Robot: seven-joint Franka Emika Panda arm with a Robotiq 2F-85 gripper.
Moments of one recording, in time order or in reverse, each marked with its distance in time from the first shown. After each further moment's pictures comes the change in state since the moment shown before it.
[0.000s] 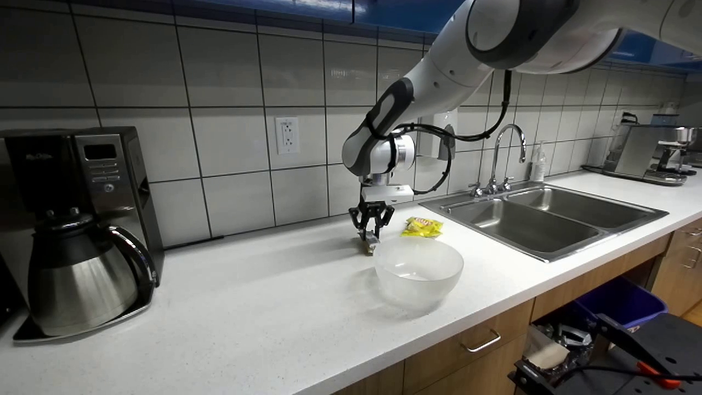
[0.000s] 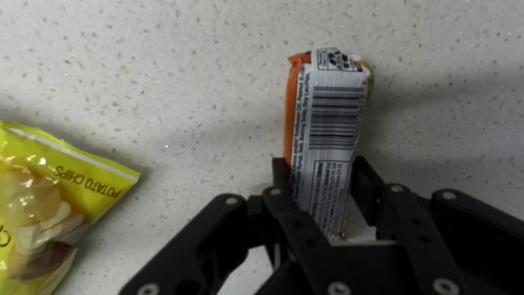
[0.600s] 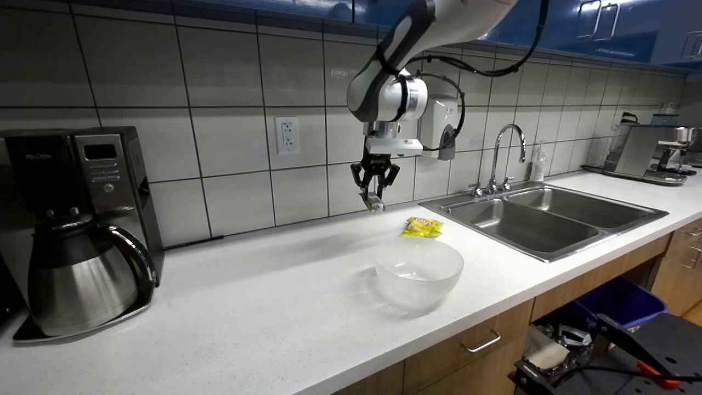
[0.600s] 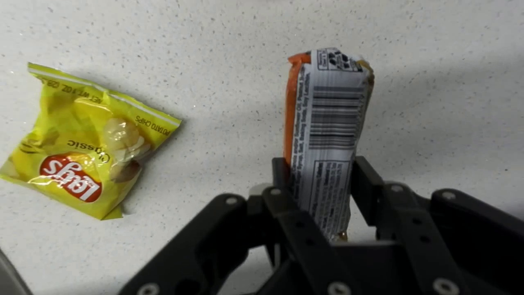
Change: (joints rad) arm 0.002 -0.361 0.005 -0.294 0.011 0.002 0.000
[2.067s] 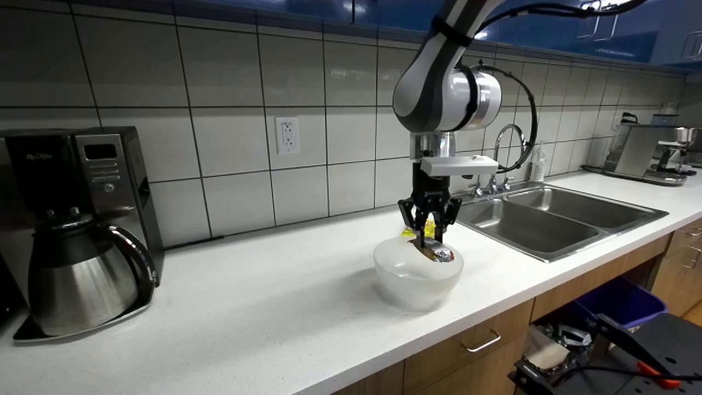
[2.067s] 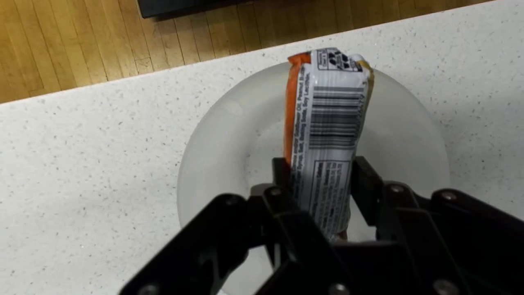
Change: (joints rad) arm 0.006 -0.414 -0.003 -0.743 0.031 0.074 -0.008
